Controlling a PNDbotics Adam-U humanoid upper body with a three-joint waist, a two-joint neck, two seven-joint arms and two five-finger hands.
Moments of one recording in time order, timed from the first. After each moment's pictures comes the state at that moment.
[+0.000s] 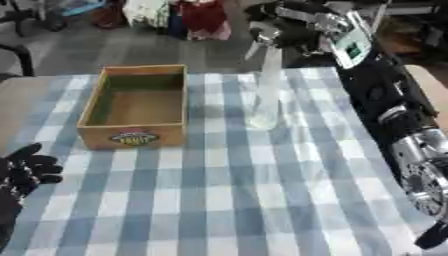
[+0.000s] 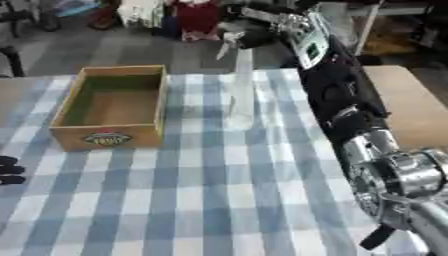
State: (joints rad) left arm -0.06 0.16 0.10 -1.76 0.10 -0.14 -0.42; right arm -1.18 -0.31 -0.15 -0.66 0.83 -0.56 0.61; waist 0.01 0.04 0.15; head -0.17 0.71
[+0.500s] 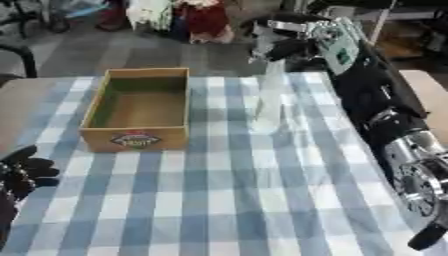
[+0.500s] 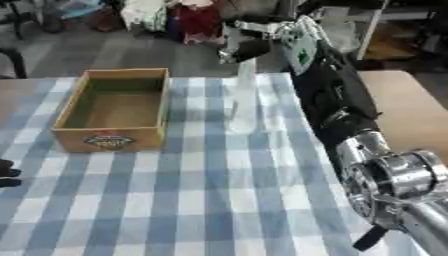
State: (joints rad) left arm -0.07 0.16 0.10 -1.76 0.10 -0.14 -0.42; right arm -1.19 -0.32 -0.17 -0.65 0.98 -0.55 0.62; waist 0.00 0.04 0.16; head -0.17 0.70
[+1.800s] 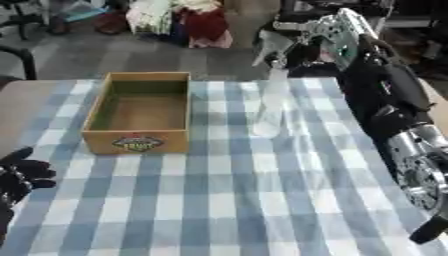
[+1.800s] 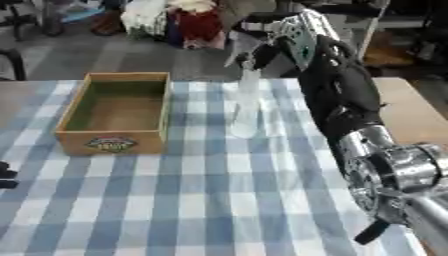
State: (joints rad) left arm -0.08 0.16 0.10 -1.76 0.10 -0.13 -0.41; right arm -1.21 -0.35 -0.17 -0.63 1.15 -0.56 0.62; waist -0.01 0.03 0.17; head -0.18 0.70
